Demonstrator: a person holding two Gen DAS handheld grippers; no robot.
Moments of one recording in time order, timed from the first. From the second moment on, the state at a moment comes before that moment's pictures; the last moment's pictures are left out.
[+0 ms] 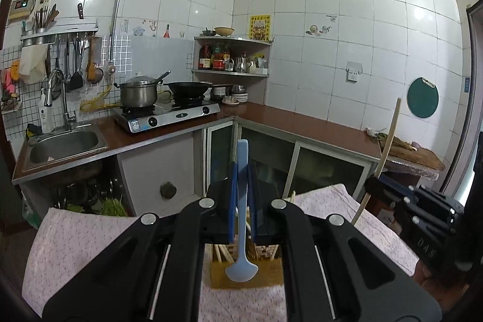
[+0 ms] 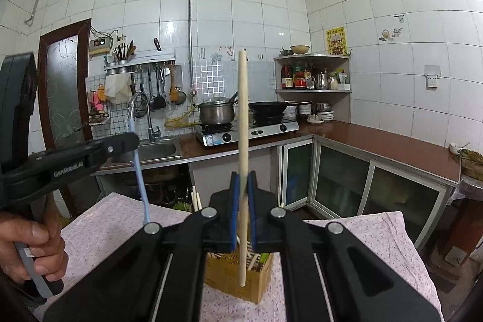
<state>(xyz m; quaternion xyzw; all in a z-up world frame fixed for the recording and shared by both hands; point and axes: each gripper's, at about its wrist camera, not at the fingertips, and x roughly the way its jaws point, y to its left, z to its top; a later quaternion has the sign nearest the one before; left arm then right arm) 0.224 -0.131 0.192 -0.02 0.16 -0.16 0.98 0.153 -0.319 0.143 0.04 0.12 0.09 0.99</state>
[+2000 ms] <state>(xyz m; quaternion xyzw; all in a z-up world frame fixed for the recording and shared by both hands) 0.137 -0.062 0.039 0.01 0.18 -0.01 0.98 0.075 -0.331 0.008 0.05 0.20 0.03 0.98</state>
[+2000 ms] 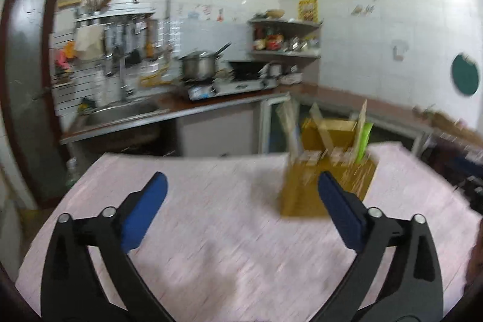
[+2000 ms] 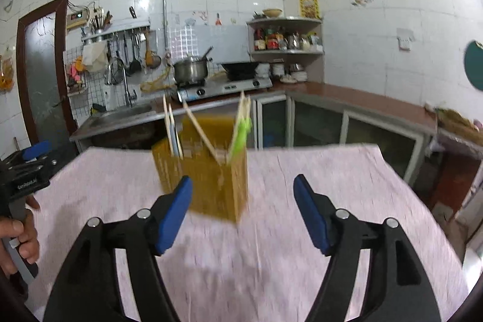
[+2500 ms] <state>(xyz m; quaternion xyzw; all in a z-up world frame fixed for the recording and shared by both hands) 0.029 -0.004 -0.025 -0.02 0.18 0.04 0.98 -0.032 -0.326 -0.059 0.02 0.17 -0.01 0.98</state>
